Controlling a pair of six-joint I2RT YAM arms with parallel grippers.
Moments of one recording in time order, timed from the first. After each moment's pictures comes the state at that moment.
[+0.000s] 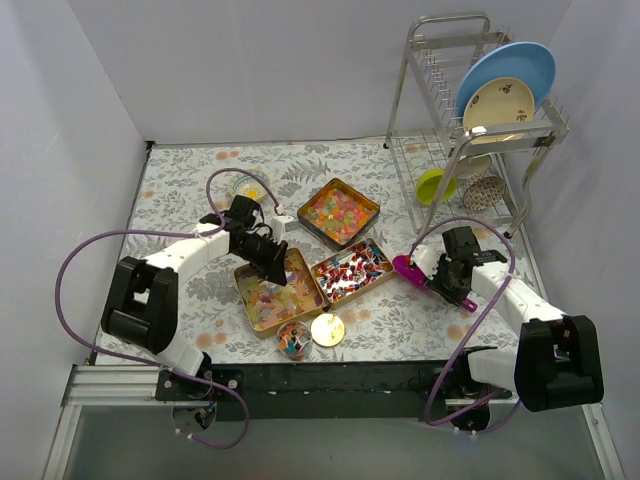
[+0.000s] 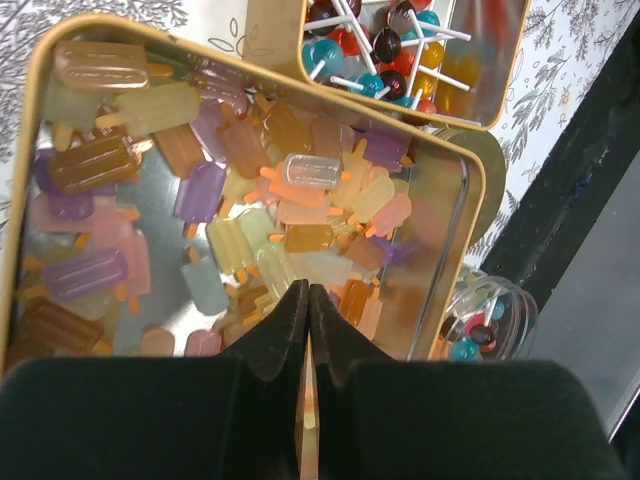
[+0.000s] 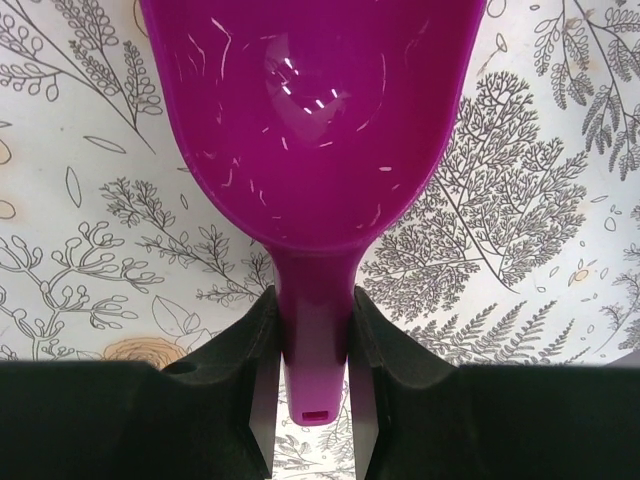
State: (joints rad) left arm -0.34 1.55 0.98 -0.67 0.69 0.27; right arm 0.18 1.20 0.62 -0.69 -0.02 -0.85
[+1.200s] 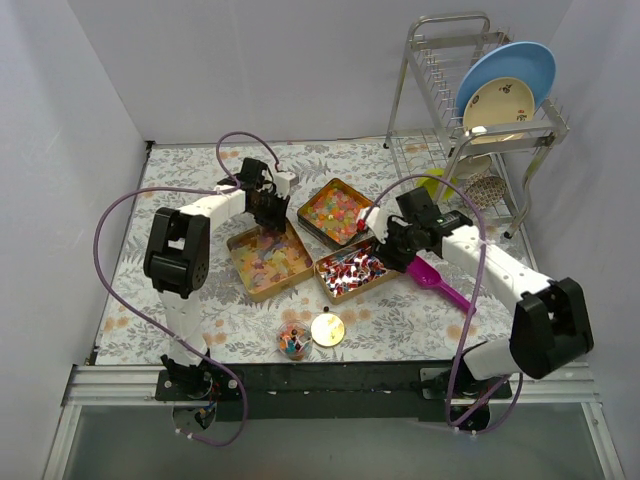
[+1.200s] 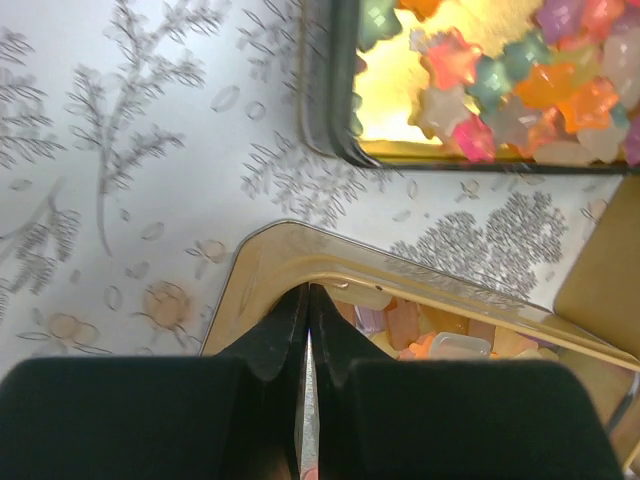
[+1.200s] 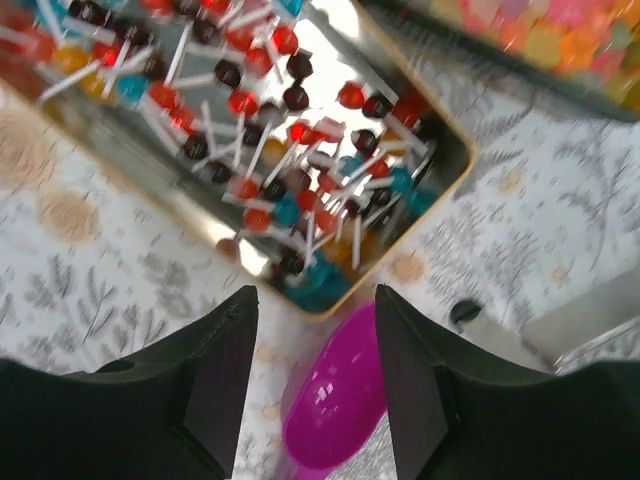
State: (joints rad) left arm -0.29 1.99 1.40 -0.48 0.42 0.23; right arm 0.47 1.37 1.00 -0.68 -0.30 -0.71
